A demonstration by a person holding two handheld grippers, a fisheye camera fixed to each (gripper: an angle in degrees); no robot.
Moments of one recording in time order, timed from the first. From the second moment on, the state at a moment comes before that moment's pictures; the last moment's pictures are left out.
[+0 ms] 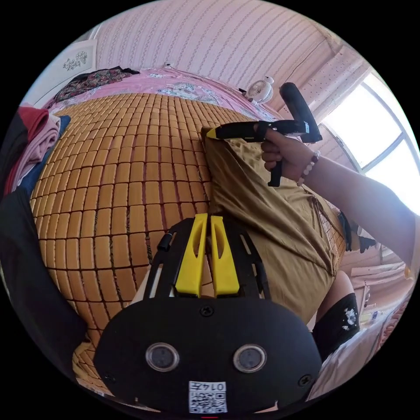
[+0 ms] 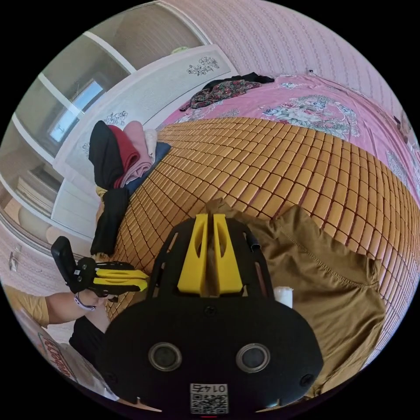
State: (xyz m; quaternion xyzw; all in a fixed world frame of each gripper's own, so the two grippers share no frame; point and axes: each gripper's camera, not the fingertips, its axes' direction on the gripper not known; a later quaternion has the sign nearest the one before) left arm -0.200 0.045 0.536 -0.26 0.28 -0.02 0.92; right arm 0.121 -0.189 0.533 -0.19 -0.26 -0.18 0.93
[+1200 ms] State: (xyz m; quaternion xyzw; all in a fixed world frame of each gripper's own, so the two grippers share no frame) left arm 0.162 0.135 0.360 -0.29 0.40 0.41 0.77; right arm 0.449 0.096 0.251 -0.19 -0.12 -0.02 0.97
